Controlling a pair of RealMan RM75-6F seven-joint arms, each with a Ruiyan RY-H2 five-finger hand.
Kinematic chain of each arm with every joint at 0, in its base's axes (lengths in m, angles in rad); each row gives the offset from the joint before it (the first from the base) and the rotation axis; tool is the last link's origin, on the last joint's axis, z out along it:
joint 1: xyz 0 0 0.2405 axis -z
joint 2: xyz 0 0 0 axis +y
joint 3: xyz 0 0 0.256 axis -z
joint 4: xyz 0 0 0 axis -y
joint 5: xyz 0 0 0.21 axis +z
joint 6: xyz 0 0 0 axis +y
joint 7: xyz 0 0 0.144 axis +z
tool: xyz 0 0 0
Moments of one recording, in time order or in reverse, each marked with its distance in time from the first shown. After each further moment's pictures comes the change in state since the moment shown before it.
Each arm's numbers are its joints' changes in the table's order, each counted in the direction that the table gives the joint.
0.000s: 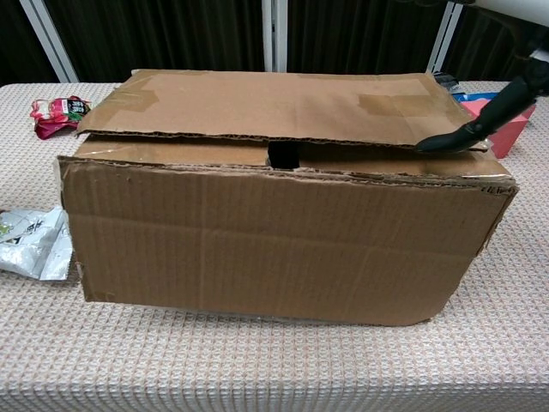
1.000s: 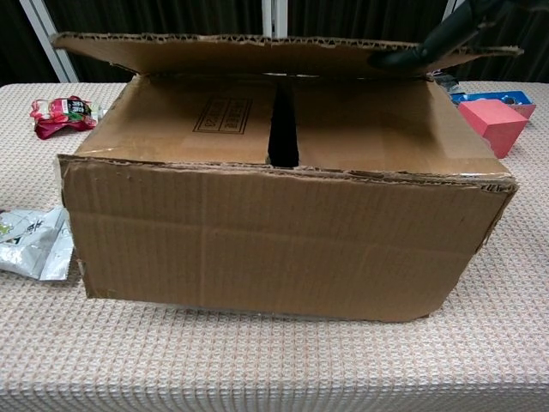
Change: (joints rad) left arm -0.027 -0.031 0.021 -0.085 0.037 -0.001 -0.060; right arm -0.104 -0.071 -0.086 -0.046 0.057 0.070 -0.081
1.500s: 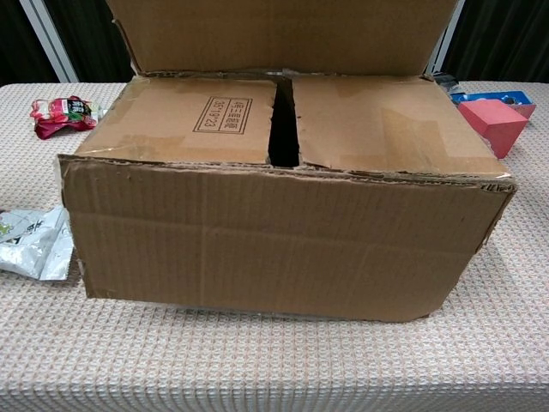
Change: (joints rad) left arm -0.006 0.008 0.004 0.002 0.002 -0.010 -0.011; right arm -0.190 0.011 -0.188 -0.151 0.330 -0.112 -0.058
